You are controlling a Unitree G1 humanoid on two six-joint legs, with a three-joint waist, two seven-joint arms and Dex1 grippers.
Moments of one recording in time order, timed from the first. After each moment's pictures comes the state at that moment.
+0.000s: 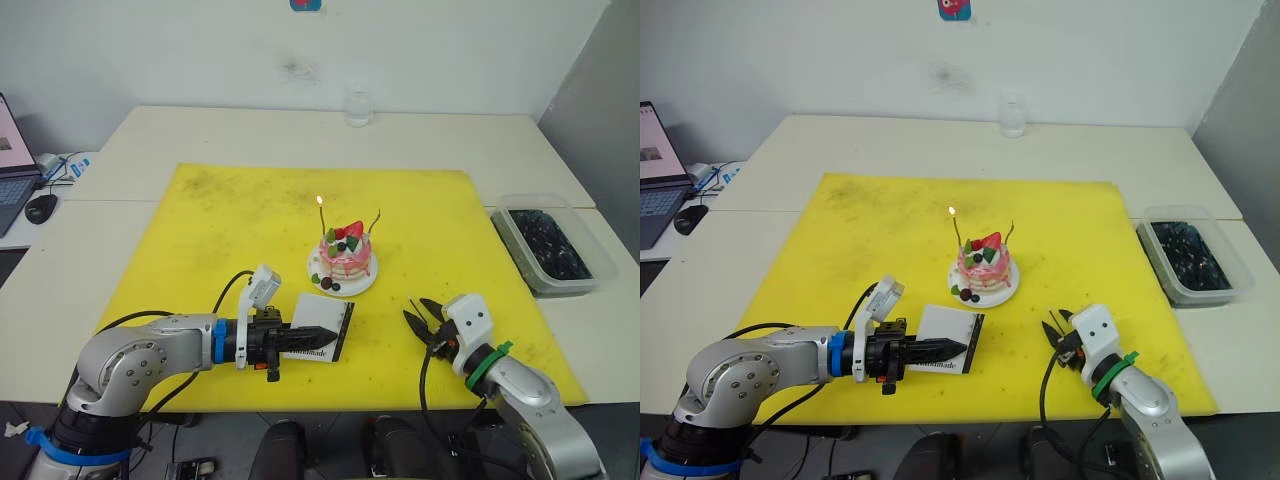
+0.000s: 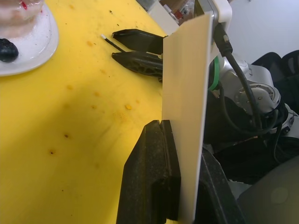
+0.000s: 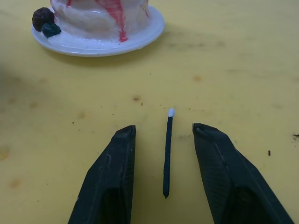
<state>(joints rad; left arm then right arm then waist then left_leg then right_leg) -0.20 0.69 0.02 -0.41 -1.08 1.11 -0.75 0.18 -0.37 0.10 -0.50 0.14 0.38 0.40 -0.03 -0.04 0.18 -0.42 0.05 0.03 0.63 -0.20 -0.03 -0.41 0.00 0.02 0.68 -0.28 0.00</state>
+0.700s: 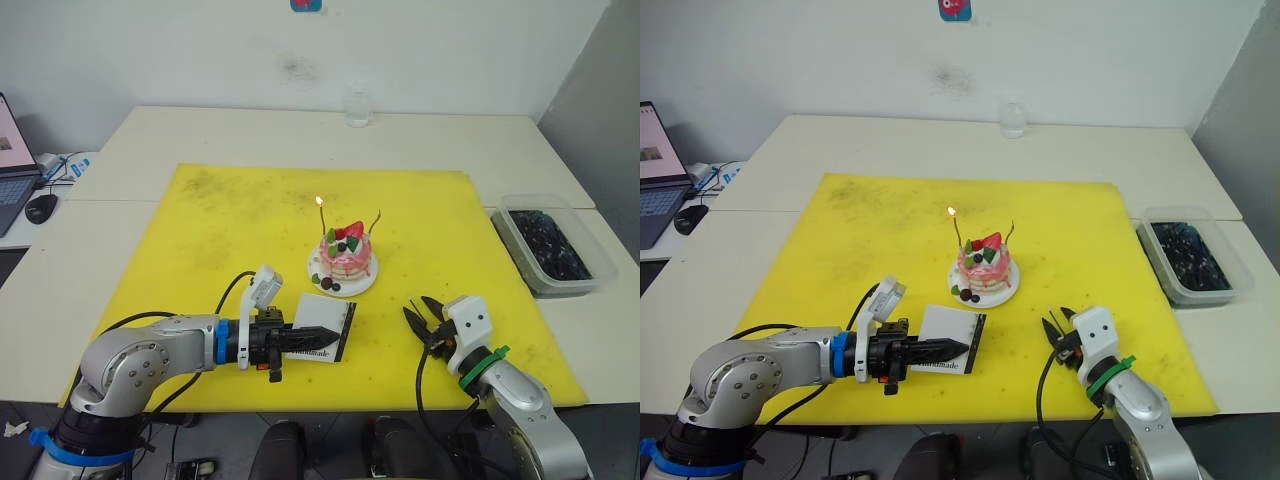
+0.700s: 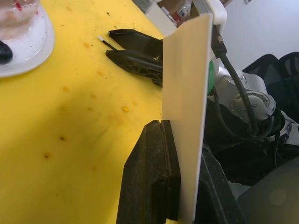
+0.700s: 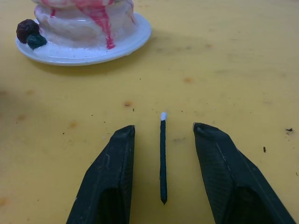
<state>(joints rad) -0.20 0.68 0.01 -0.42 -1.08 1.11 -0.75 0.19 -0.30 0.11 -0.48 0.12 0.35 0.35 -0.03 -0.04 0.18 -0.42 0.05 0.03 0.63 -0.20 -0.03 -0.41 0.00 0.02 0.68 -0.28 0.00</state>
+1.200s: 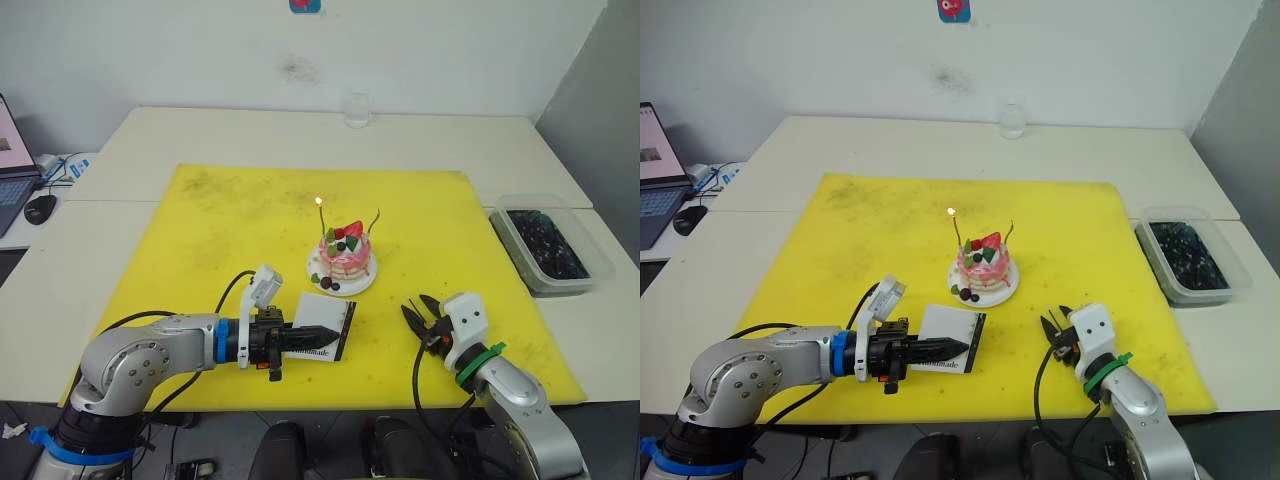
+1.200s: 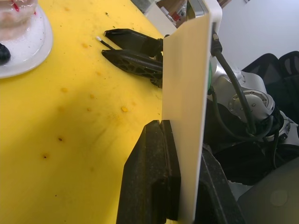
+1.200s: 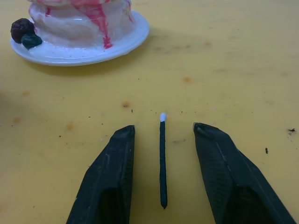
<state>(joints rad) -0.20 0.68 0.01 -0.42 -1.07 1.11 -0.75 0.17 -0.29 0.11 -0.47 0.11 0.38 0.34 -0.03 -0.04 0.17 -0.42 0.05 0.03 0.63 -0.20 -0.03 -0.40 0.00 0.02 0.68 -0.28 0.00</state>
